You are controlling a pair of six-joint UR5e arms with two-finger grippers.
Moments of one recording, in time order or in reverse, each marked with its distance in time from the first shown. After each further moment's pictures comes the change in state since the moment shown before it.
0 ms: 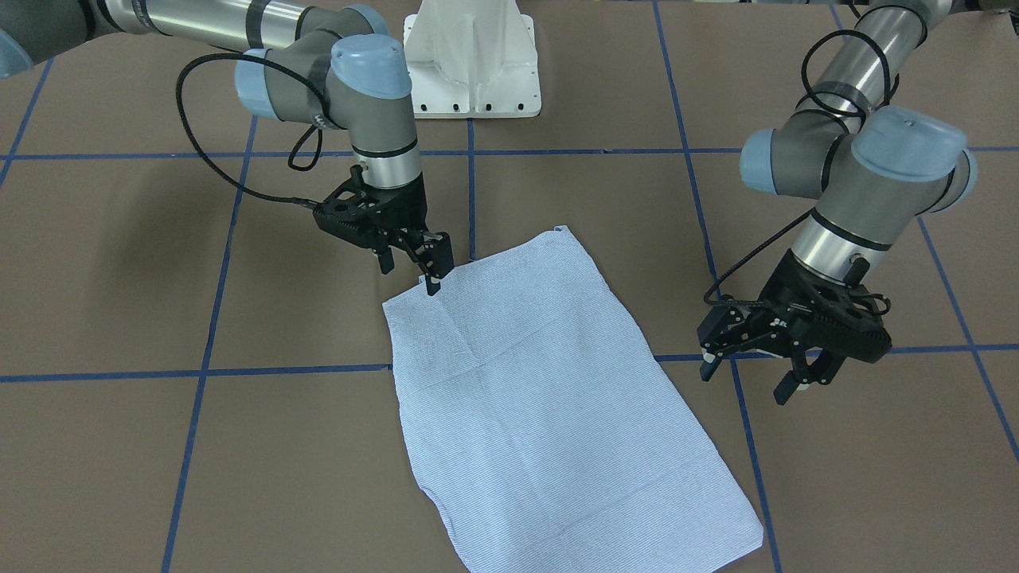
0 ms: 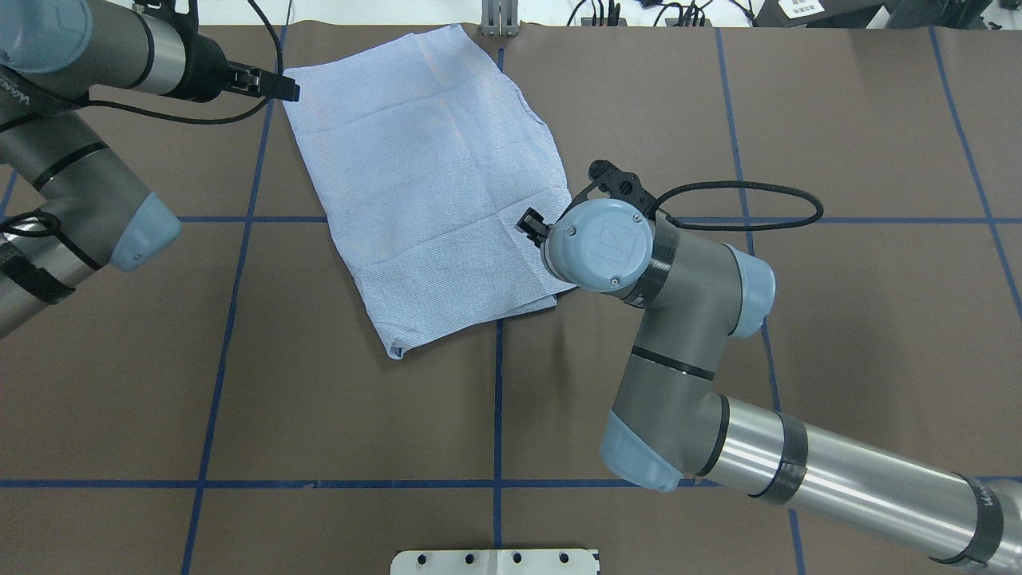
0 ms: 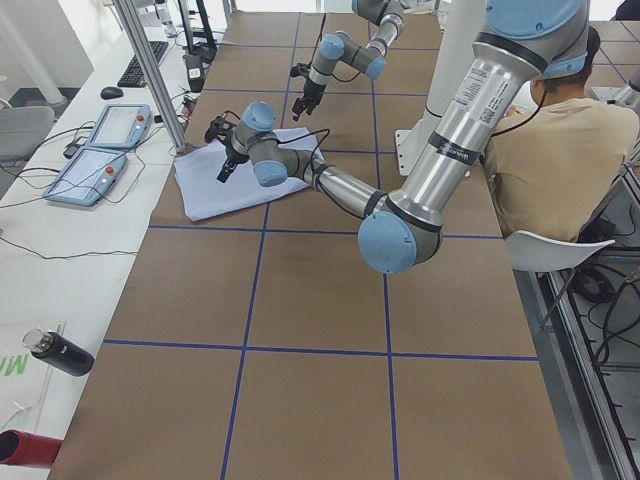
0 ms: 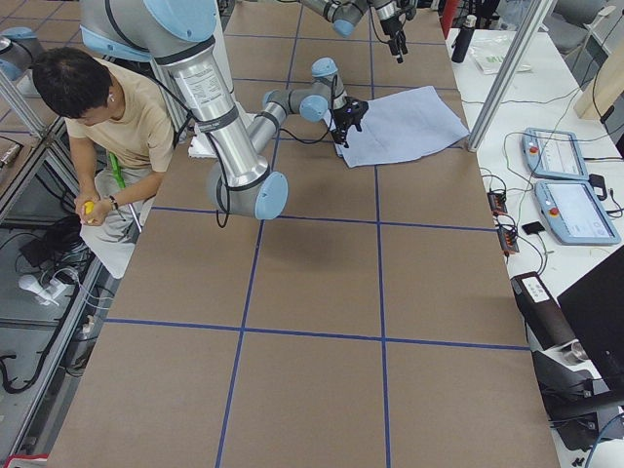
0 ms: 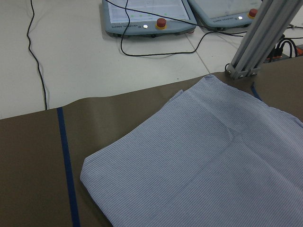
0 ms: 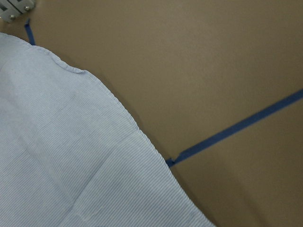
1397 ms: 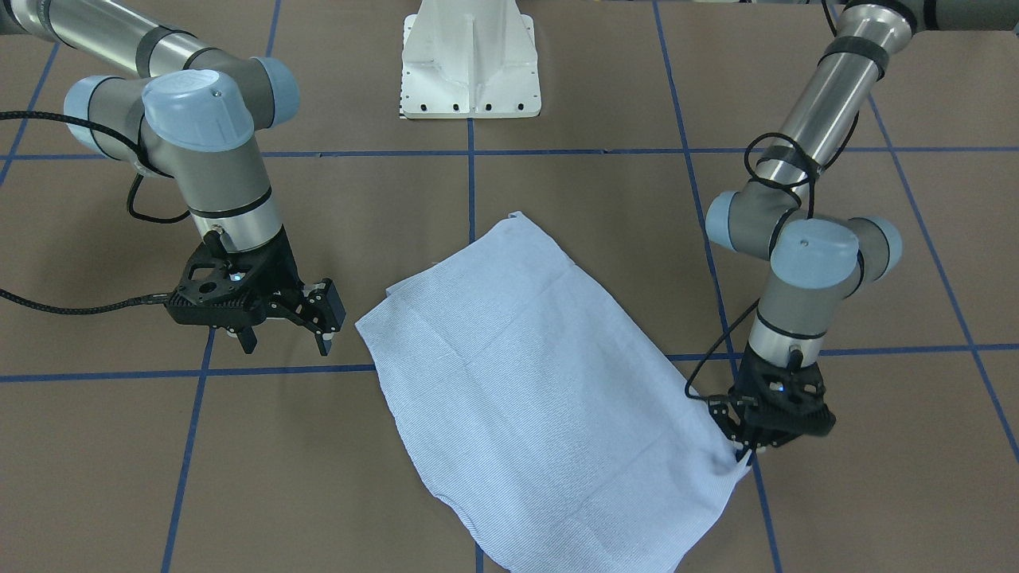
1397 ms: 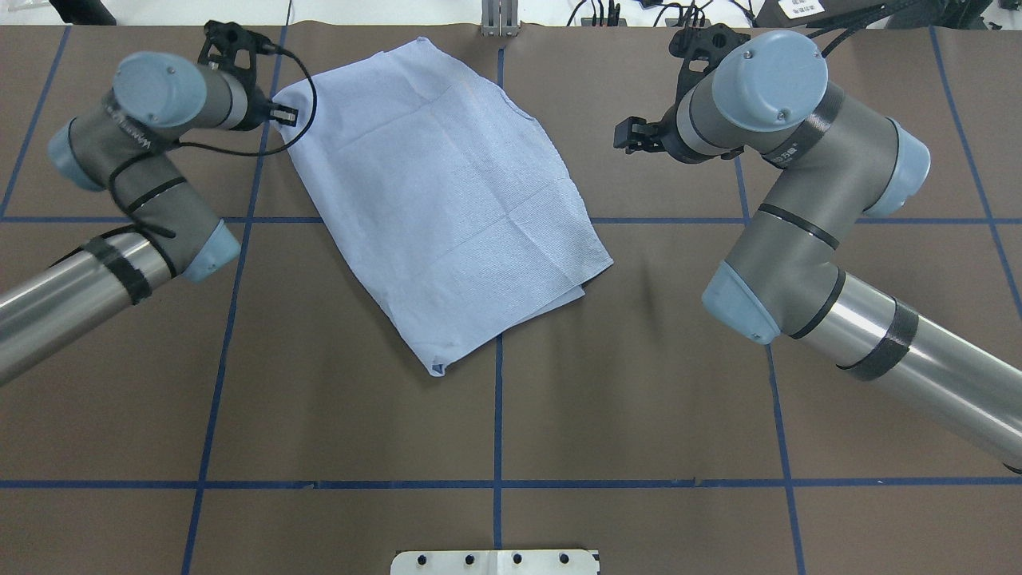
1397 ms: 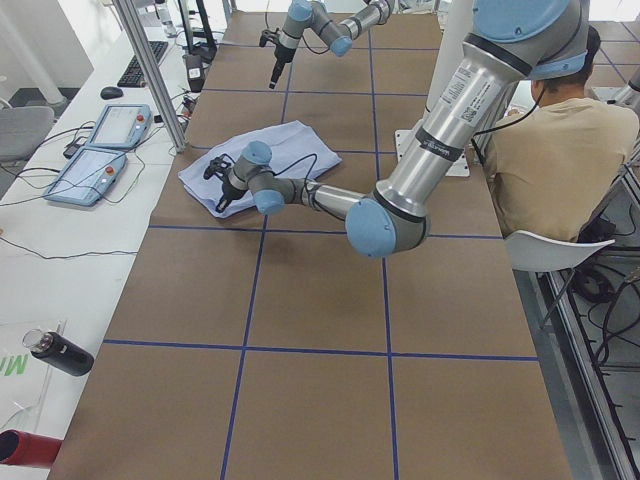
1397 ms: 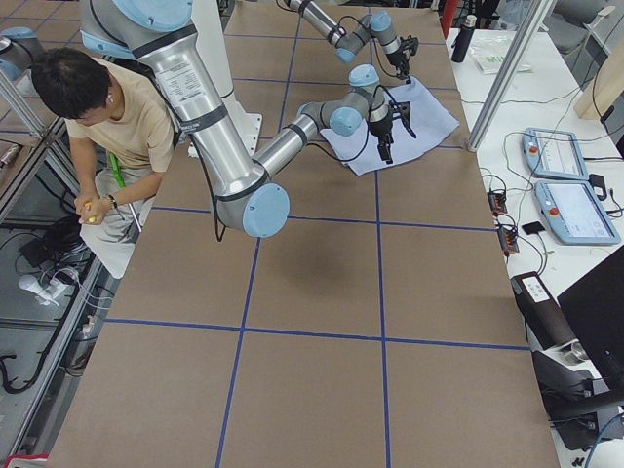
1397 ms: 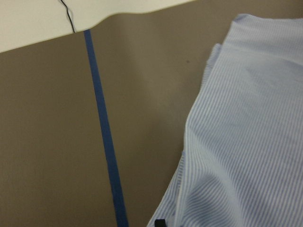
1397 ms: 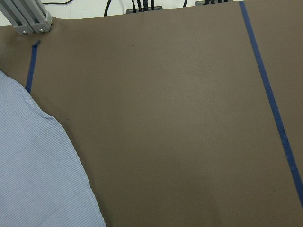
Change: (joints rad) left arm 0.063 -0.200 0.470 -0.099 0.261 0.082; right arm 0.309 -0.096 0.008 0.089 0.211 -0.764
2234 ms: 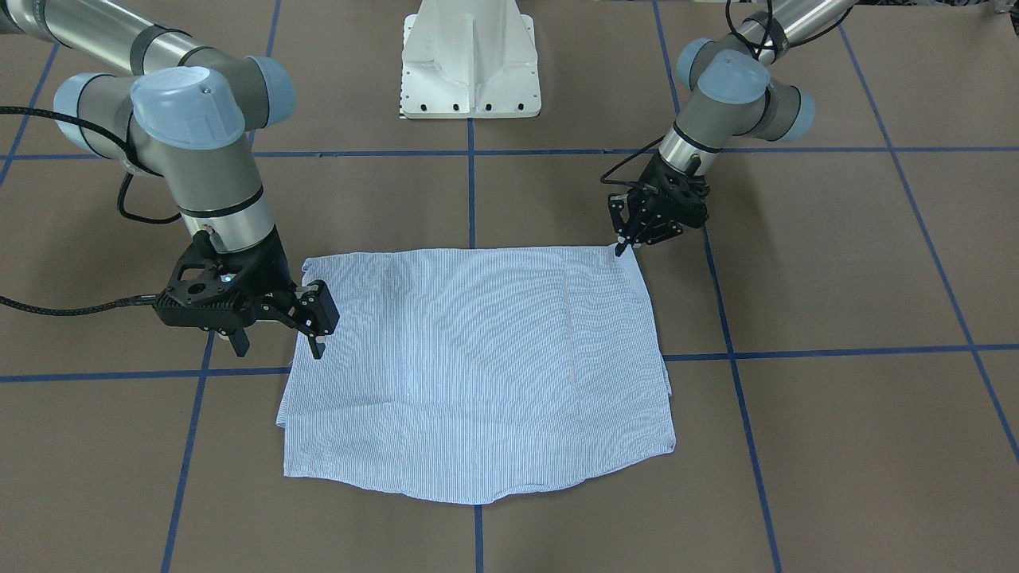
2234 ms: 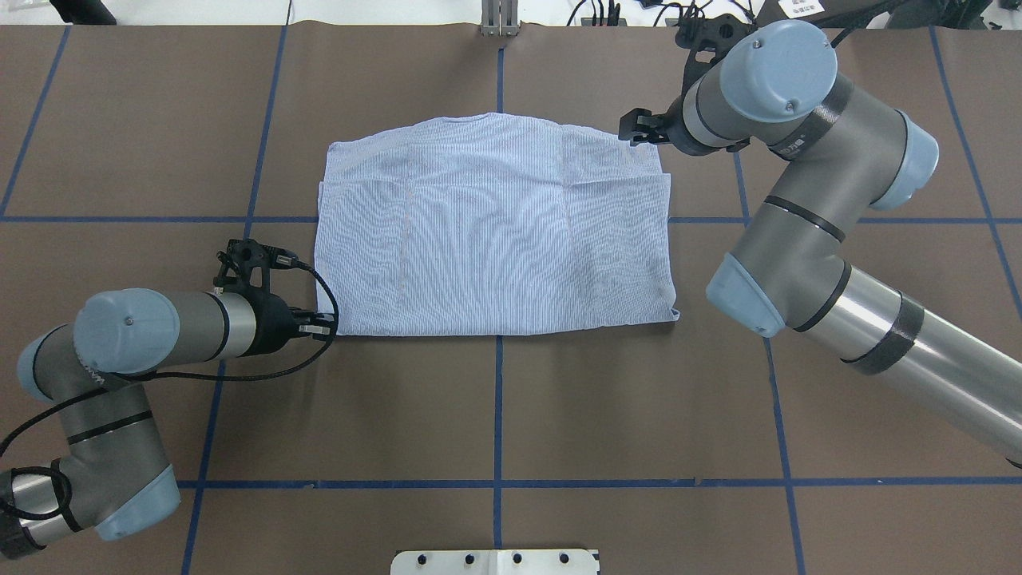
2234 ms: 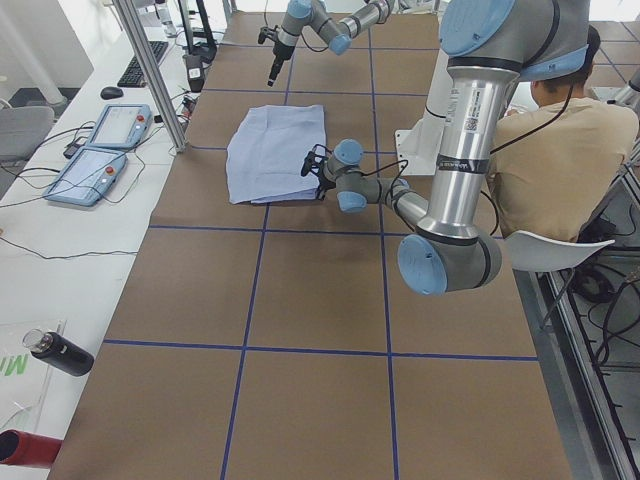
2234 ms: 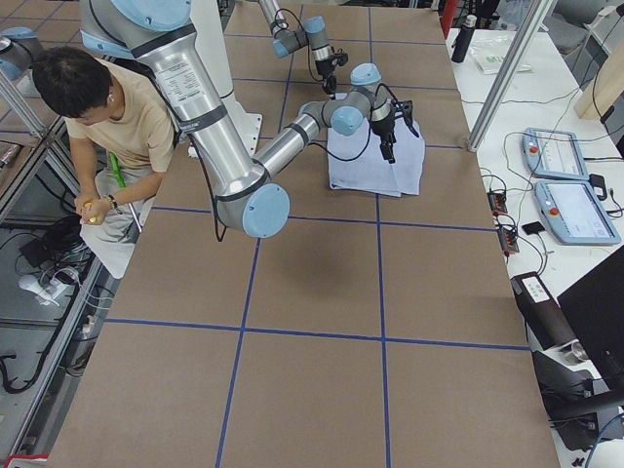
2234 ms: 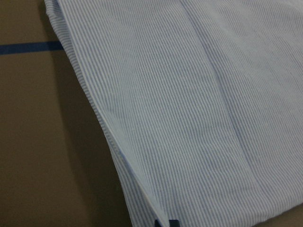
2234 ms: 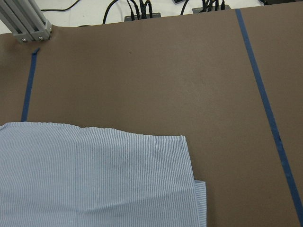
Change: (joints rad) left arm 0.395 0.497 -0.685 -0.009 -0.023 -0.336; right arm 0.014 0.000 0.001 -0.001 0.002 -0.008
